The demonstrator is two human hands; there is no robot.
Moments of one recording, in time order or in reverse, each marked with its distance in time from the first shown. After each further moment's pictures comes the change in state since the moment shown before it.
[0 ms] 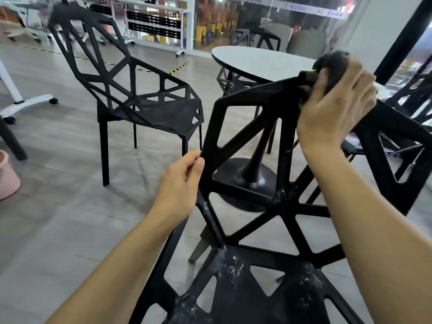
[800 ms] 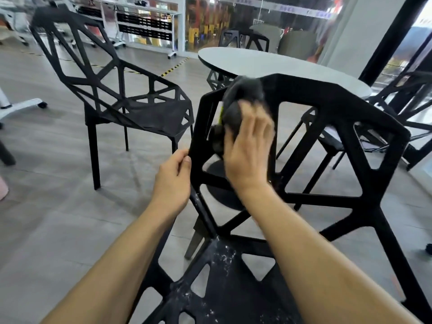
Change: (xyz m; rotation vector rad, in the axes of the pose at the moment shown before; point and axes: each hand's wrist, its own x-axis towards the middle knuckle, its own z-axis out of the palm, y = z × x) left_hand 0.010 0.003 0.024 -0.070 0.095 -0.077; right_hand -0.108 -0.025 0.009 0.282 -0.230 -0.369
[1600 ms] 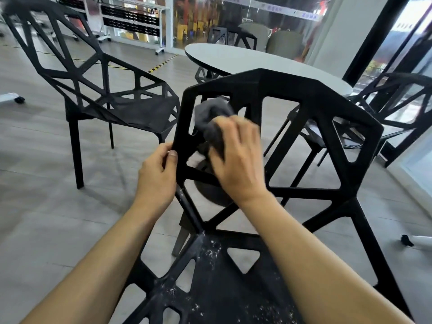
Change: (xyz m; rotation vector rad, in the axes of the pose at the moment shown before) left_hand 0.000 -0.003 0.003 0.049 0.074 0.055; right_hand -0.012 0.005 -0.040 0.070 -0.122 -0.162
